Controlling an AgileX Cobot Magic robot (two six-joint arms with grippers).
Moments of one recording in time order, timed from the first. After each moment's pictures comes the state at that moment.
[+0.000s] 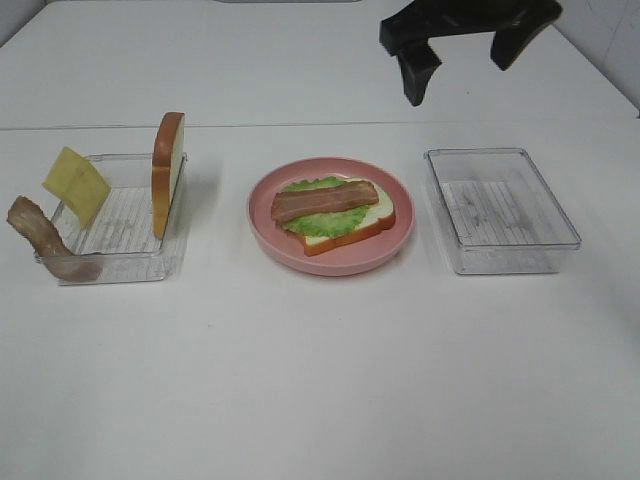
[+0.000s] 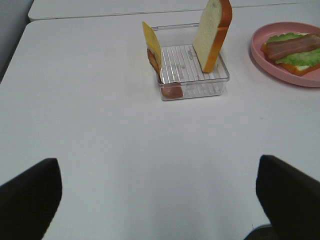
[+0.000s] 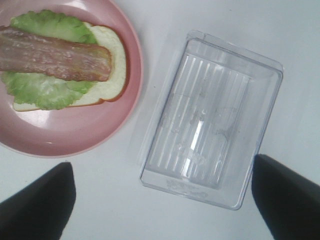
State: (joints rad) left arm 0.03 -0.01 -0.52 -0.09 1.08 0.04; right arm 0.43 1.92 -1.82 -0.22 1.21 0.09
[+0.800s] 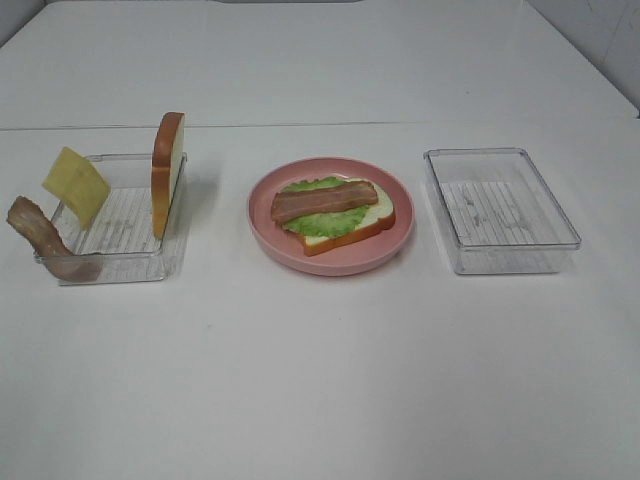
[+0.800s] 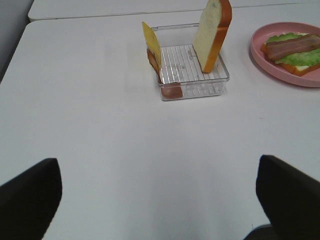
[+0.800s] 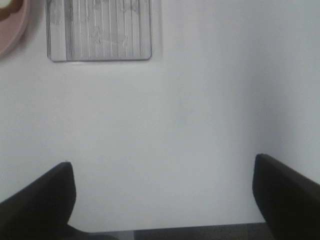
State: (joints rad) left arm 0.03 -0.01 -0.52 -0.09 1.08 0.04; right arm 0.08 1.28 -1.20 -0.12 1.21 0.07
